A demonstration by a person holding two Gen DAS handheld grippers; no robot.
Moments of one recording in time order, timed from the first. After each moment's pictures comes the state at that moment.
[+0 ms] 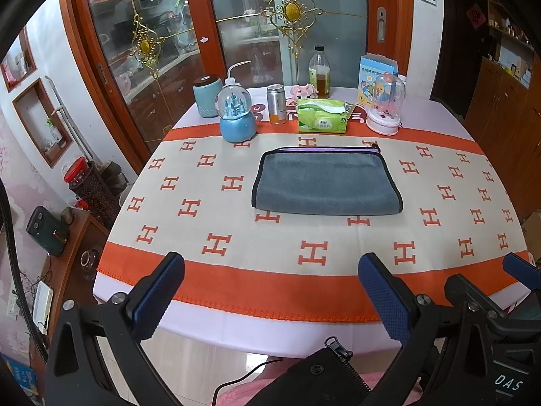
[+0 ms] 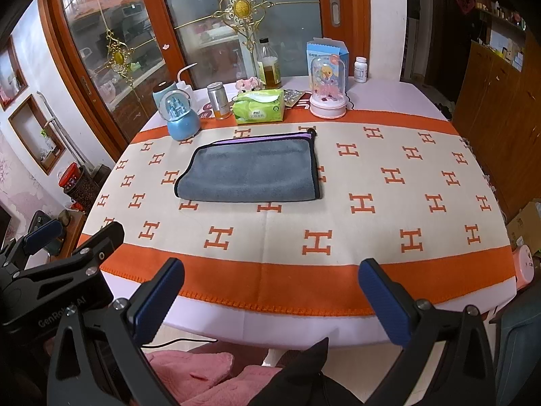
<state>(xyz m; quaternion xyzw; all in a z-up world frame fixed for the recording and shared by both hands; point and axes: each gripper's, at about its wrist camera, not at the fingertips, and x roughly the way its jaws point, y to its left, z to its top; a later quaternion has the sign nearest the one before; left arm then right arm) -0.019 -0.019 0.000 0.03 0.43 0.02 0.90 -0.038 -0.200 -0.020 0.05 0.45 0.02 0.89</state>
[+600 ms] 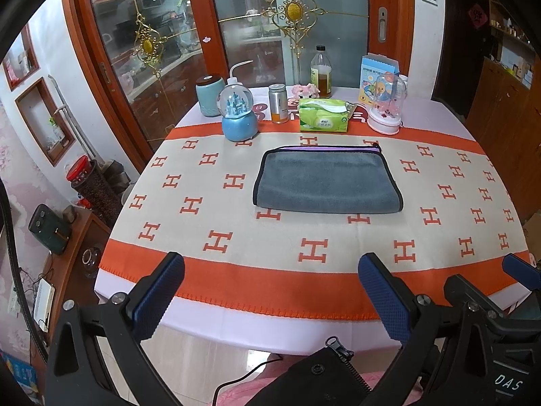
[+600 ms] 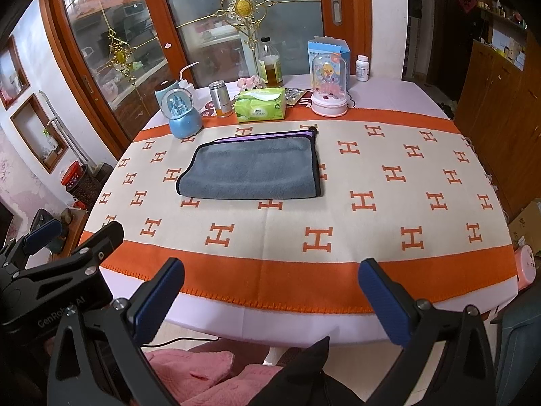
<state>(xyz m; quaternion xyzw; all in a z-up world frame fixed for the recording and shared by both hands) -0.021 -0.019 -0.001 0.03 0.43 0.02 0.90 -0.040 -0.201 -0.021 0.05 0.46 0.02 0.89</state>
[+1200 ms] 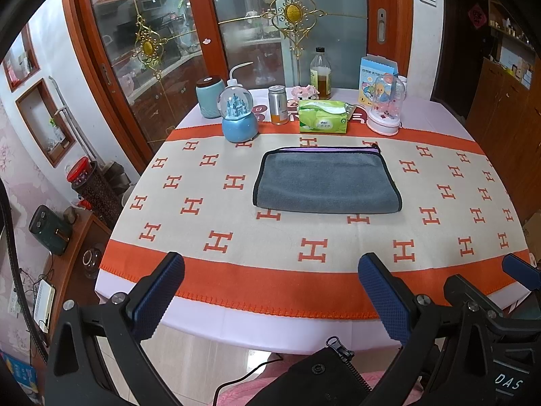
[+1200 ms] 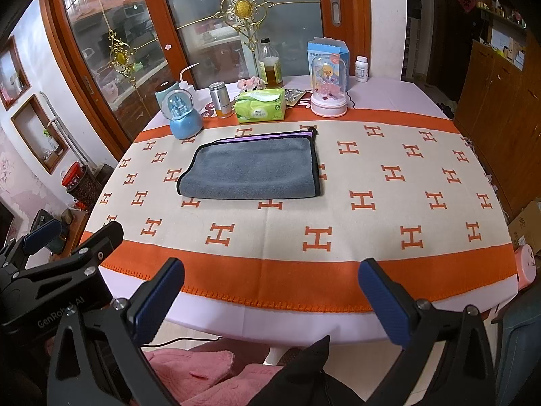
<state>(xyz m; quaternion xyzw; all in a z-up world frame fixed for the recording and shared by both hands) -0.025 -0.018 -0.004 0.03 0.43 0.02 0.90 -0.041 -0.202 -0.022 0.05 0.46 0.02 0.89</state>
